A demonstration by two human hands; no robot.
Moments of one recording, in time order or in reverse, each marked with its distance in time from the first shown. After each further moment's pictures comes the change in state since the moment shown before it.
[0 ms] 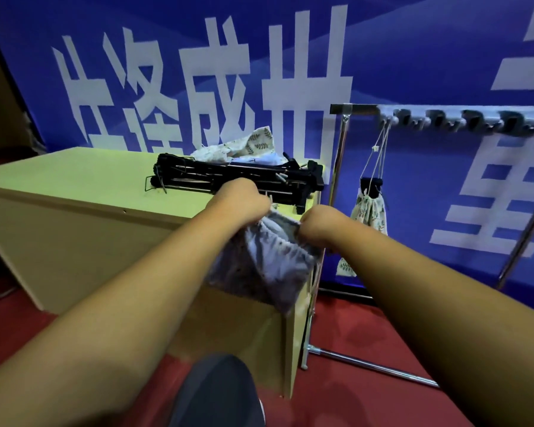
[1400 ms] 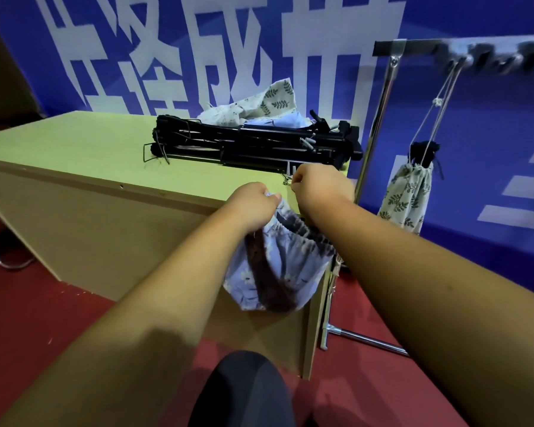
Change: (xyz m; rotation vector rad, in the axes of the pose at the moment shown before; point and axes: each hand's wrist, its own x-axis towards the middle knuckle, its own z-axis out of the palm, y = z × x) left_hand 0.067 -0.075 0.079 -0.164 -0.122 -0.042; right_hand 0.127 -0.030 0.056 -0.044 0.405 -0.003
